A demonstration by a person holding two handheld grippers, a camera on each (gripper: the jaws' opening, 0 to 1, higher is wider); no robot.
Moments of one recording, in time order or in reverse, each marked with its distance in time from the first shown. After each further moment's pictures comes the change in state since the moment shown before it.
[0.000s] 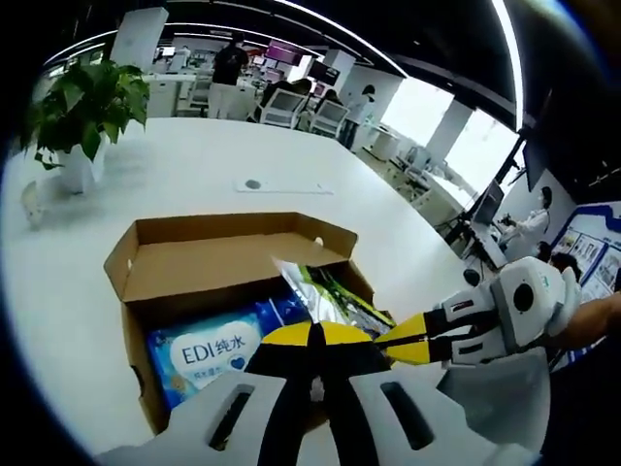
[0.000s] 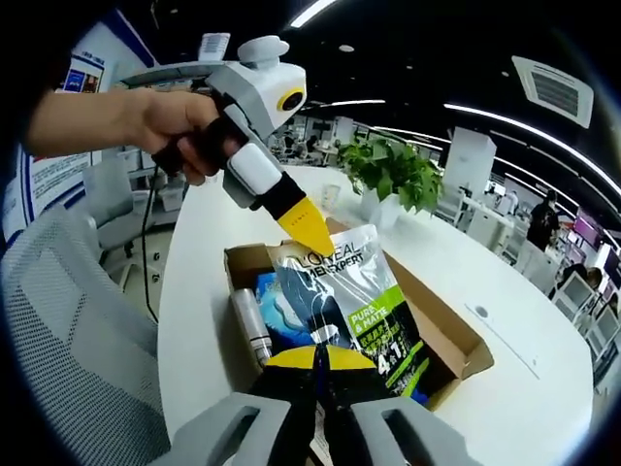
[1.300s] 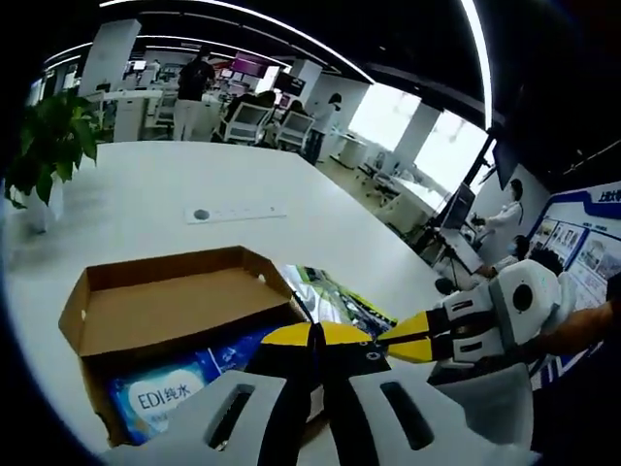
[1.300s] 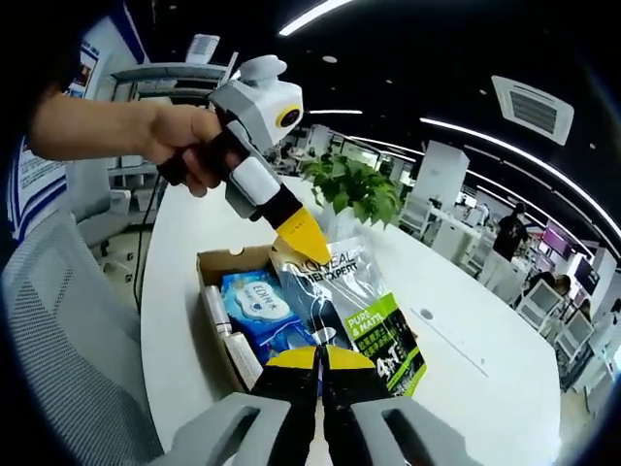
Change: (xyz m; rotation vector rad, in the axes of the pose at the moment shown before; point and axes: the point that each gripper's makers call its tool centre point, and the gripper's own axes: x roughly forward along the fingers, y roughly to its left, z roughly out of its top) left arm 0.037 -0.072 0.039 0.078 -0.030 -0.135; right arm -0.072 -0.051 -0.008 -0.015 -0.023 -0.152
